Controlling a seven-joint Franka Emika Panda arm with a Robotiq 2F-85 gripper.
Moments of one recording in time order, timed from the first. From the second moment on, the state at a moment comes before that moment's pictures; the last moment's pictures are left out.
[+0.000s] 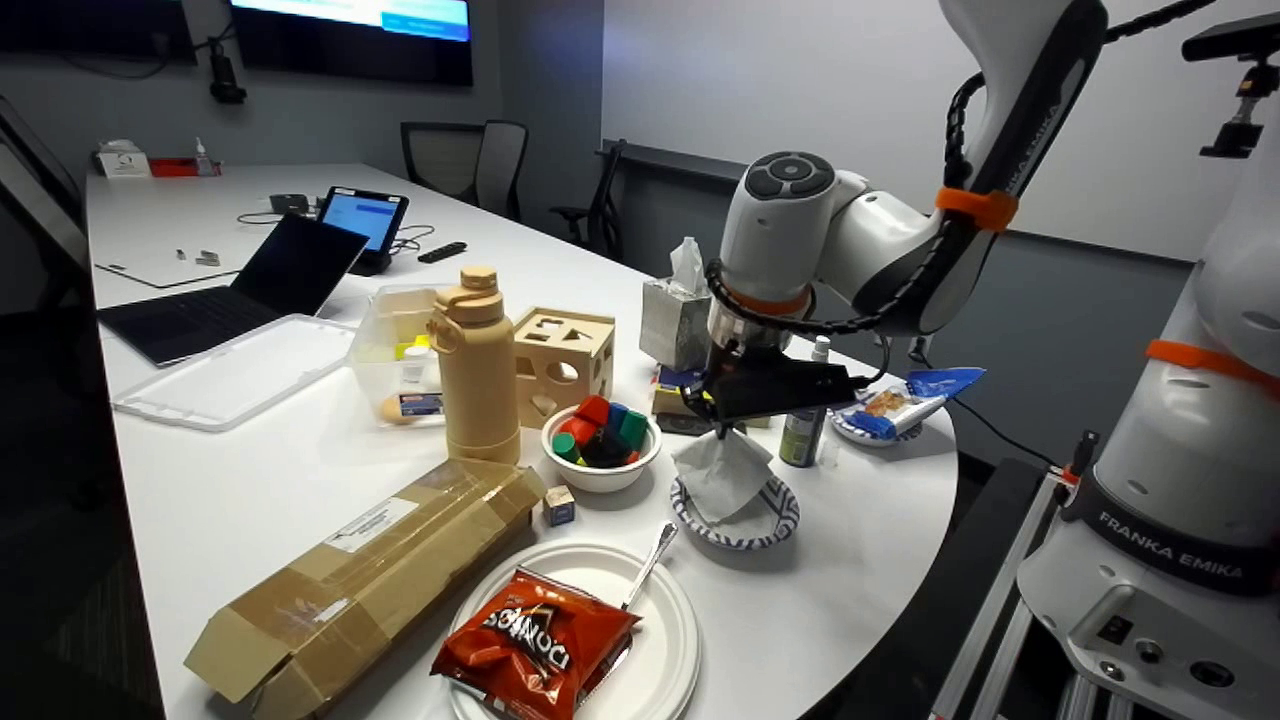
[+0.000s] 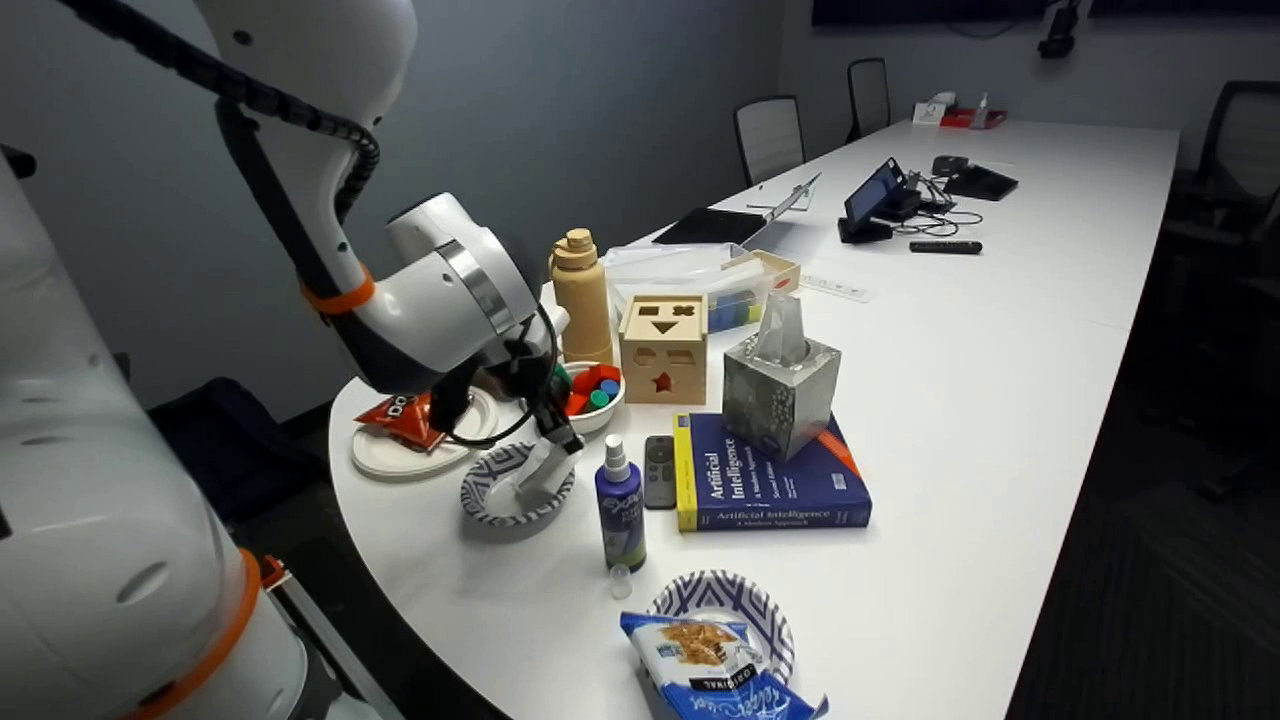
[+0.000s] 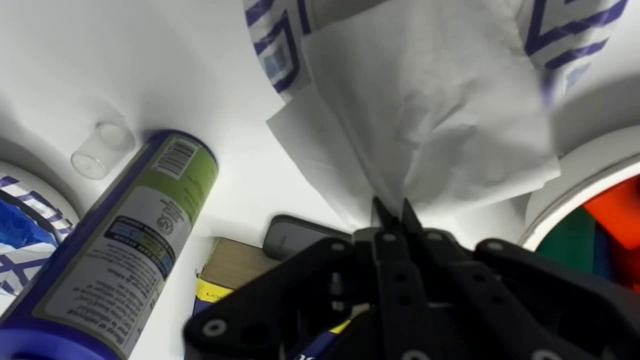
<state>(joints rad) 0.00 0.04 0.21 -2.73 -1.13 2.80 1.84</state>
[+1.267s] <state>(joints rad) -0.02 0.09 0.25 -2.74 -0.74 2.86 1.47</state>
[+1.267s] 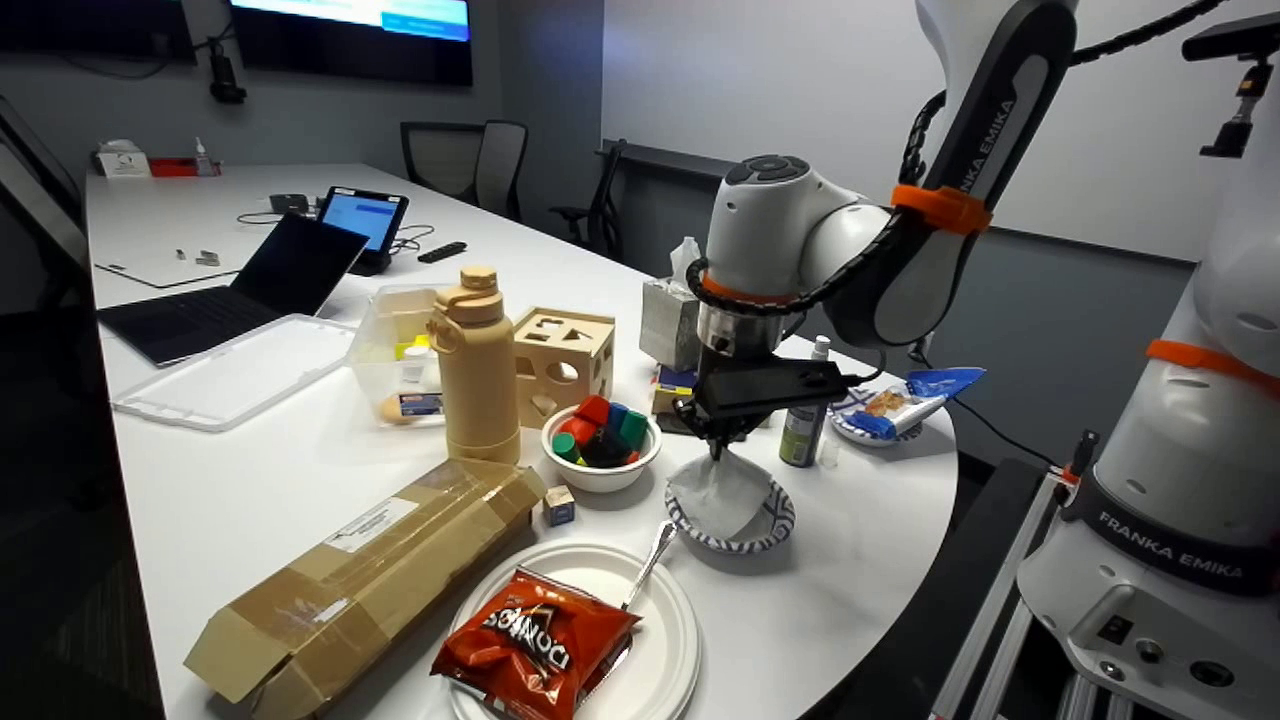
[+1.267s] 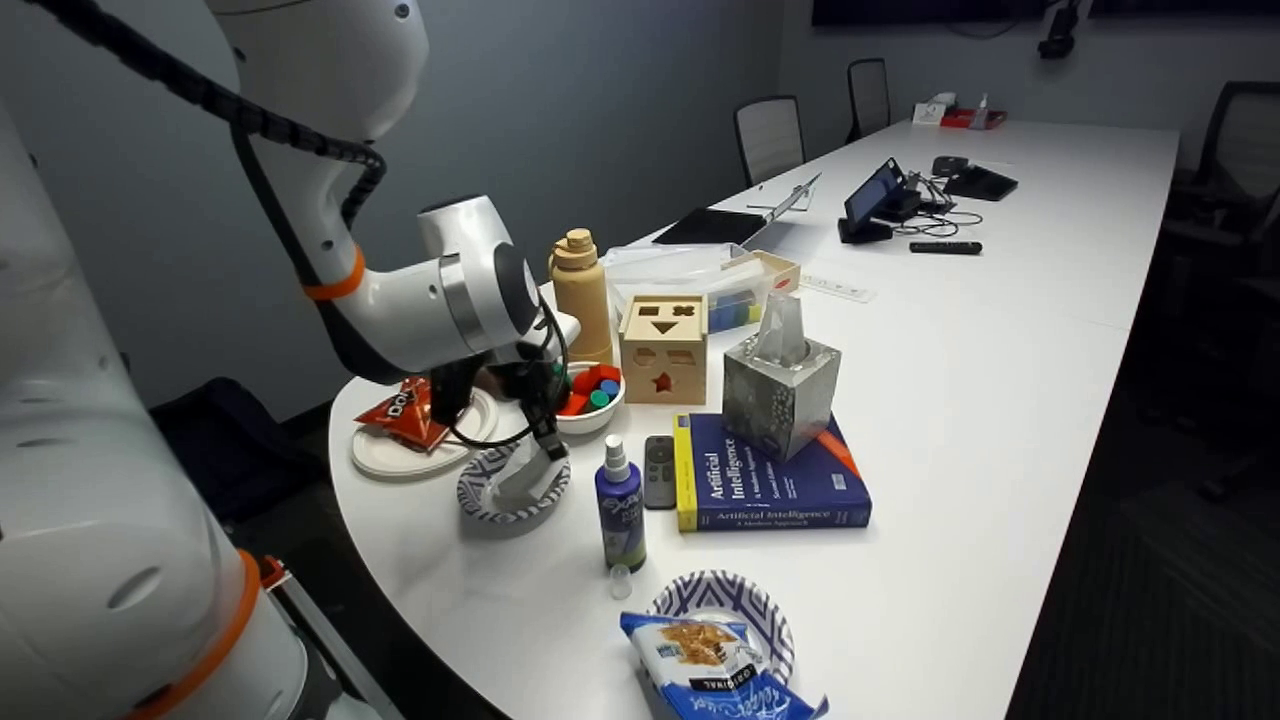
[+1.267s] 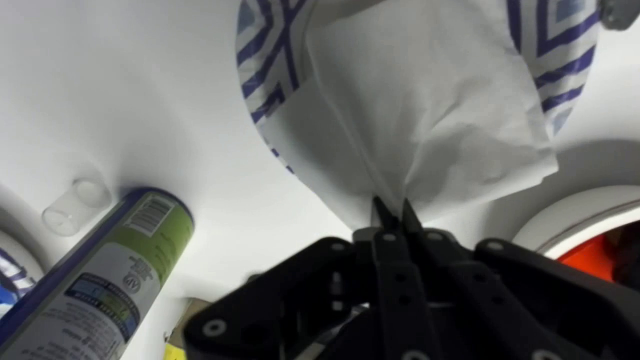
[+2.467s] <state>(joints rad) -0.04 0.13 0.37 -2.74 -0.33 2.85 1.04</state>
